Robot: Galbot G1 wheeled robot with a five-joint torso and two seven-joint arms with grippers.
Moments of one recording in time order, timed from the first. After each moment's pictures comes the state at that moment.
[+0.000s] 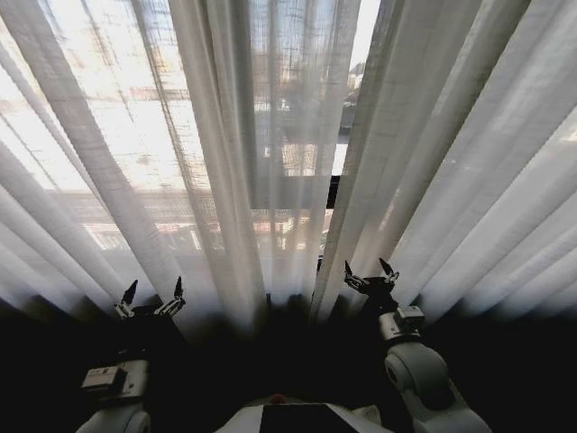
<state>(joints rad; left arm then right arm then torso) 1.92 -1.46 -0.79 -2.41 -0.21 -0.09 -0.03 -1.56 1.21 0.54 2.25 0.26 -0.20 0.20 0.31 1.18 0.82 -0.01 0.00</state>
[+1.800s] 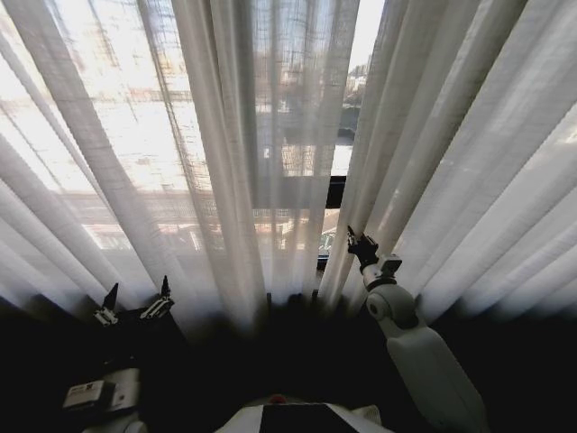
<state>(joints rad) 1.92 -1.56 -0.82 -2.49 -0.17 -0.10 -0.03 -1.14 1.15 0.43 1.99 0.47 -0.25 0.29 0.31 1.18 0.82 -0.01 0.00</state>
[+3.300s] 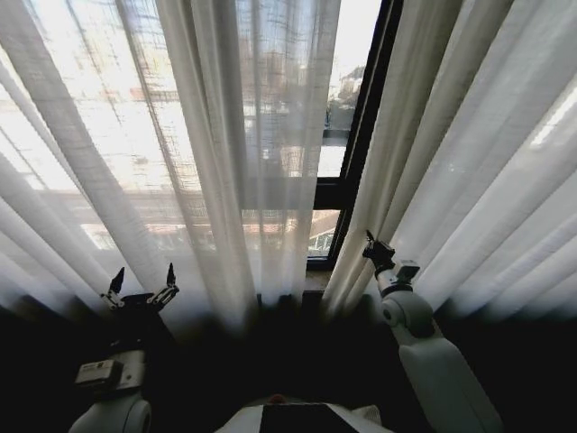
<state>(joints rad) 1.85 -1.51 -0.80 -2.44 -0.13 -0.09 -0.03 -1.22 1.15 0.54 2.01 0.44 -0.26 0.26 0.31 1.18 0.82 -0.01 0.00</state>
